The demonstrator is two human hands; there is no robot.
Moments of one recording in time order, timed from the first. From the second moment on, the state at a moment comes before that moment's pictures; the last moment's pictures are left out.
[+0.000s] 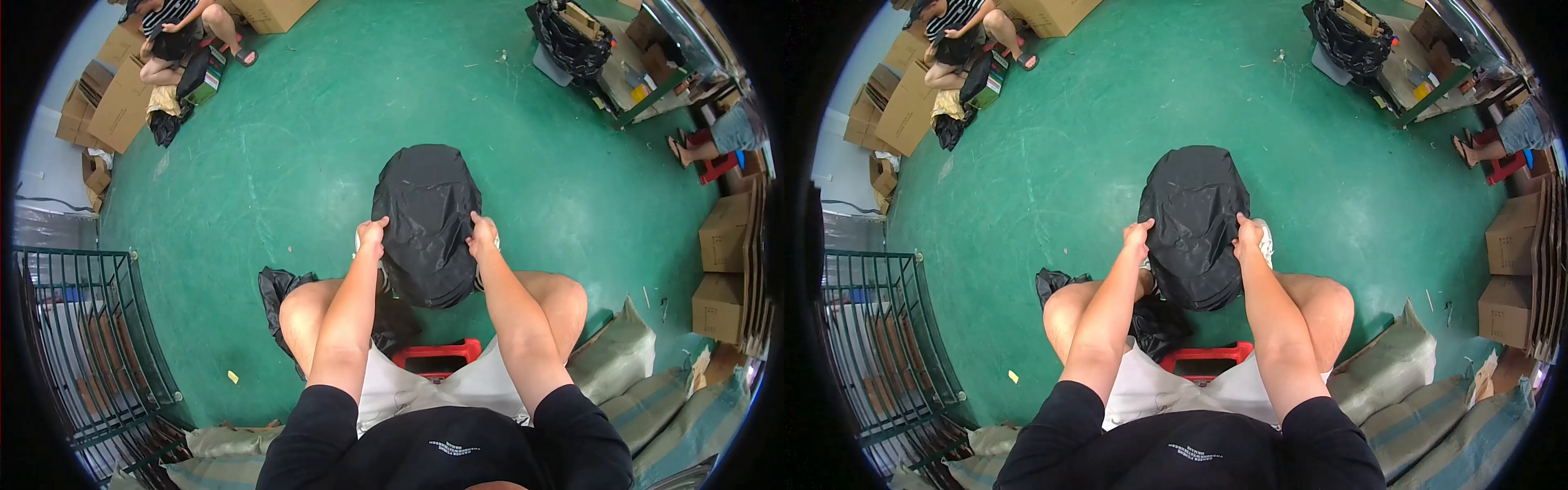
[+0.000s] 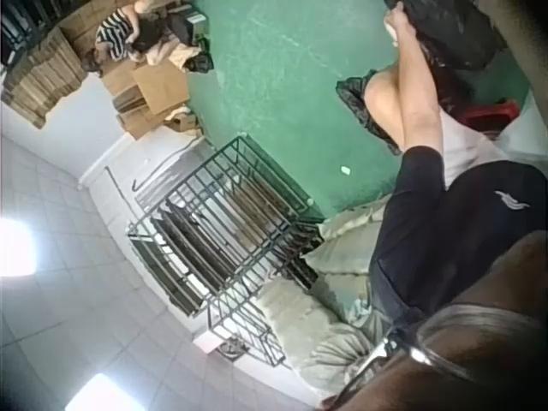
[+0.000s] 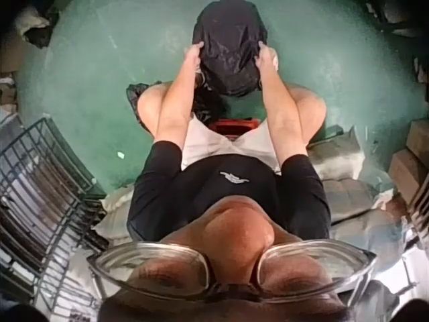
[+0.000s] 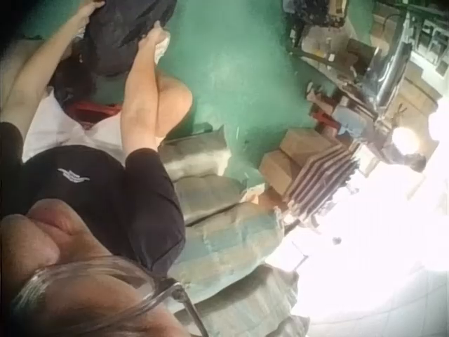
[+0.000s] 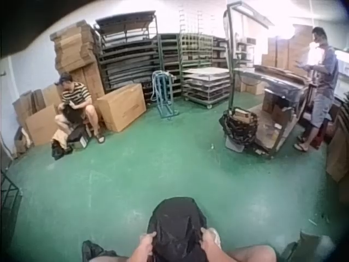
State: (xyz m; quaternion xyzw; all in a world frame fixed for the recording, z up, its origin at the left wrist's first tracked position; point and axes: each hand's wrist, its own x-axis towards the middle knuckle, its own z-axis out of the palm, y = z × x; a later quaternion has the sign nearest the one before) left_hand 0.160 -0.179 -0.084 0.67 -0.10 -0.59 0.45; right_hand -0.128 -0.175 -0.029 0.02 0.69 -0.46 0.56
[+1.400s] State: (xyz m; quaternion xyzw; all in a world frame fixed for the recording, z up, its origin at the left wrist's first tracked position) left_hand 0.030 -0.086 0.001 0.67 -0.72 -0.13 0.15; right_hand -0.134 -0.056 -0.052 -0.27 0.93 -0.16 0.19
